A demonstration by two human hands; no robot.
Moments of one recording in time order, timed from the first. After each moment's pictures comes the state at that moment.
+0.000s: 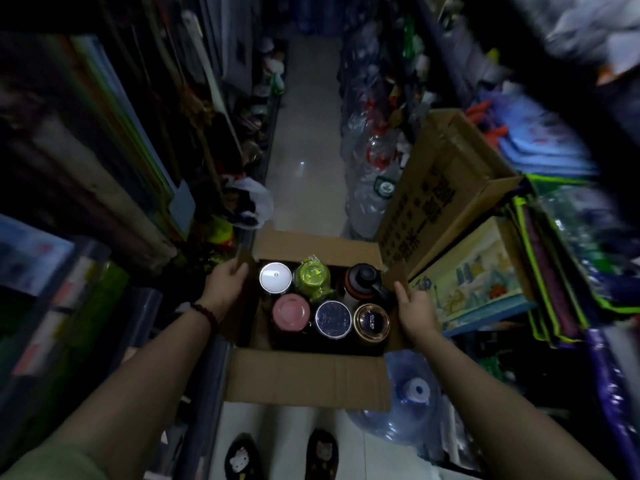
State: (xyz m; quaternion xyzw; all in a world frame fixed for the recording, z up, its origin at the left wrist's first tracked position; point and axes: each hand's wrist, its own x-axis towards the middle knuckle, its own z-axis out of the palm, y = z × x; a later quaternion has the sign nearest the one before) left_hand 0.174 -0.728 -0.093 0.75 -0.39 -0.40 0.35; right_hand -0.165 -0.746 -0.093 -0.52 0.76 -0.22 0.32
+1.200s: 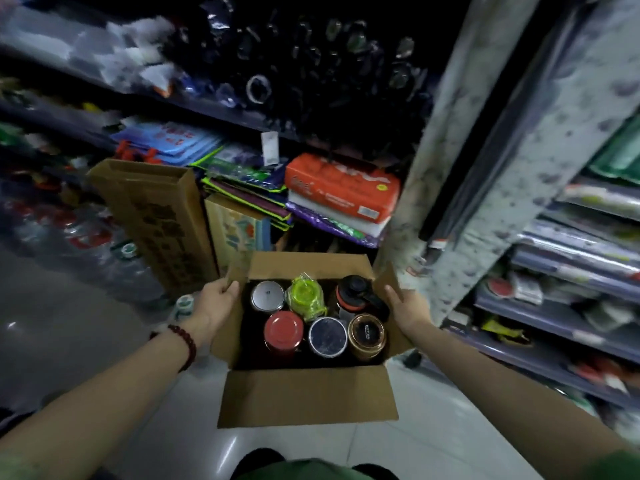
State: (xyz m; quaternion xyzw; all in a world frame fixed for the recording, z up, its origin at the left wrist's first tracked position) left_hand -0.038 -0.670 0.016 0.41 -0.73 -0.54 0.11; right_hand -0.215 -0.376 0.016 -0.04 0.93 -0.33 0.16
